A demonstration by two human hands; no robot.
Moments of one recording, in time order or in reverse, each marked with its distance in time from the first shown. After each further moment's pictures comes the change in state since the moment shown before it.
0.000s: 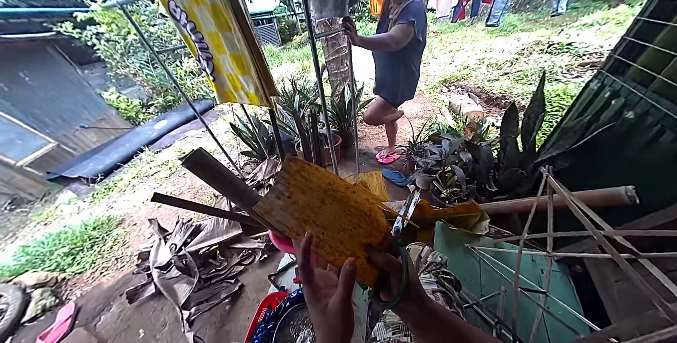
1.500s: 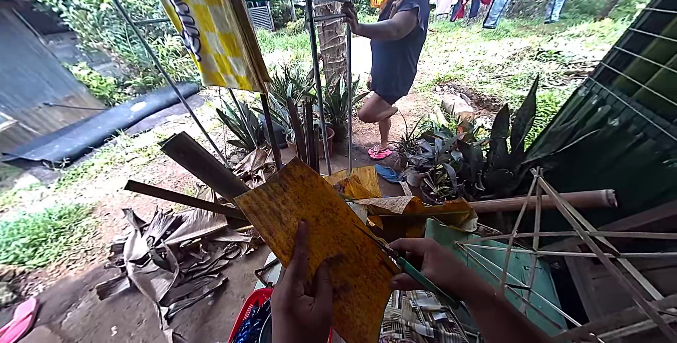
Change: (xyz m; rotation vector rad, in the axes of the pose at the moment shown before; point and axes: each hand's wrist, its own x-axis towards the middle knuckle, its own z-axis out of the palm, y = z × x) left_hand 0.014 0.034 -0.034 0.605 -0.222 0.086; right_hand 0.013 -0.089 -0.052 -1.168 -0.471 0.153
